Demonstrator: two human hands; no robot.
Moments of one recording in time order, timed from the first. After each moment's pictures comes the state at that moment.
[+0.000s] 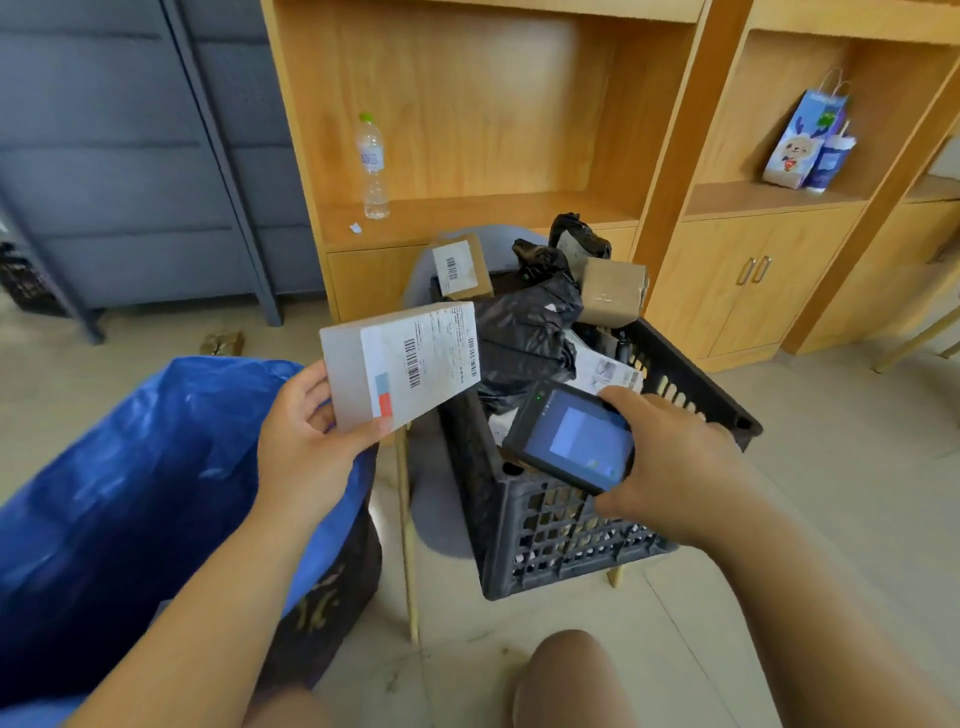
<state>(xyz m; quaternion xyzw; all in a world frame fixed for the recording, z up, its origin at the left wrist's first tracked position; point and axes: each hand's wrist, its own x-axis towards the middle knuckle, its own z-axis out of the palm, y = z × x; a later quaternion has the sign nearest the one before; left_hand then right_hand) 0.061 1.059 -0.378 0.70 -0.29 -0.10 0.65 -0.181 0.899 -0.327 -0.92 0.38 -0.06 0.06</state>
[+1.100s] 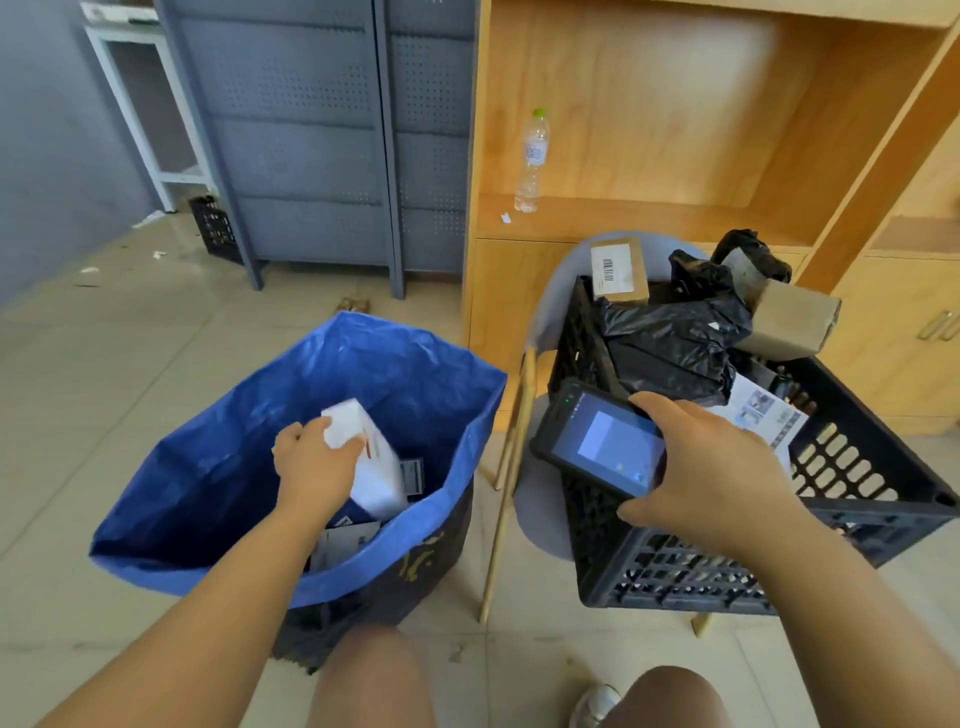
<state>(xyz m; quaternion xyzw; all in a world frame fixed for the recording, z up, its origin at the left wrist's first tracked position) 0.159 1.178 -0.456 0.88 -0.07 -0.07 0.46 -0.091 0.951 -0.335 -0.96 0.26 -0.04 0.03</state>
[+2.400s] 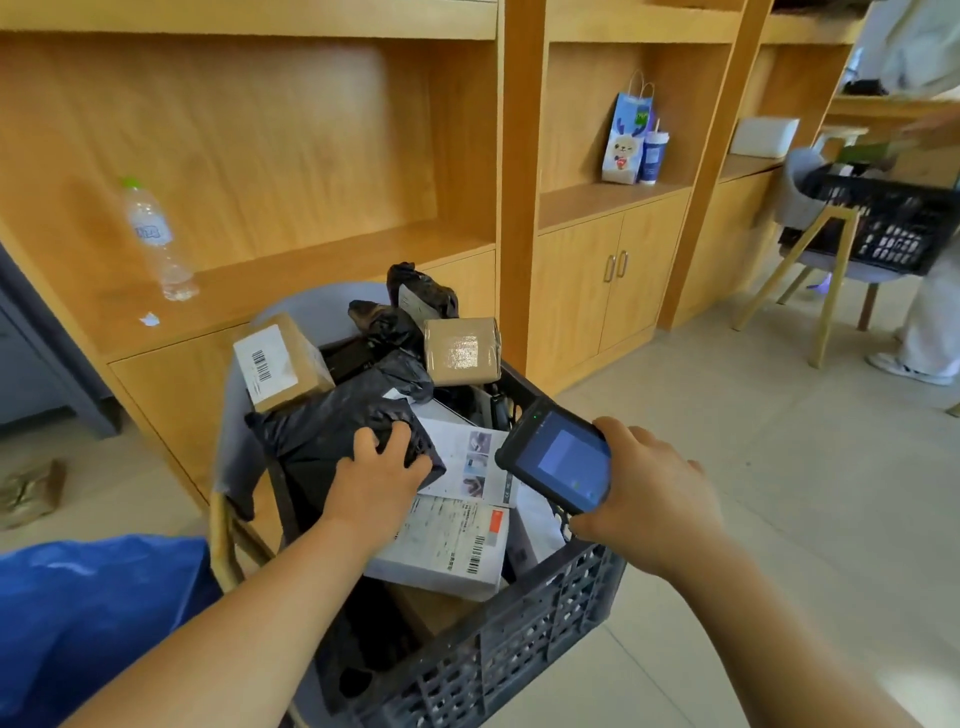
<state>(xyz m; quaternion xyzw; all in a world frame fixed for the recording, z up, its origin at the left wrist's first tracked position) 0.045 0.788 -0.429 0.75 -0.64 0.14 -0.12 -0.217 0.753 -0.359 -0.82 0.55 -0.11 0.08</state>
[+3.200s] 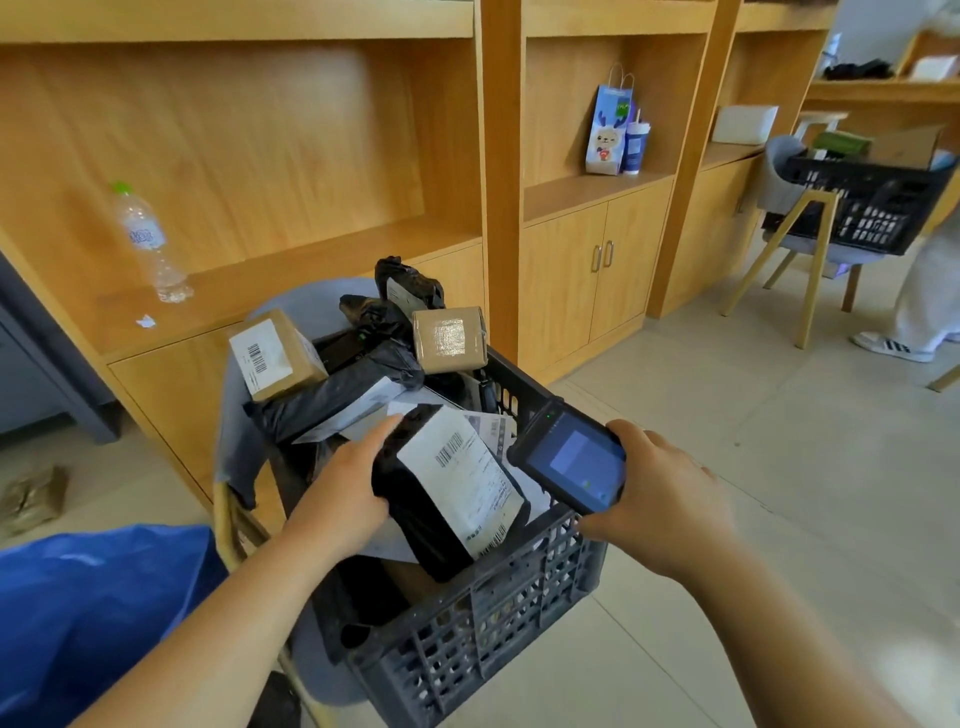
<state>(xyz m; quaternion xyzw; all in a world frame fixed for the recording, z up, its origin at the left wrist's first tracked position) 0.039 0.837 -0.397 0.76 -0.58 -0.18 0.22 -0.247 0.782 -0.368 -0.80 0.57 -0.15 0.10</state>
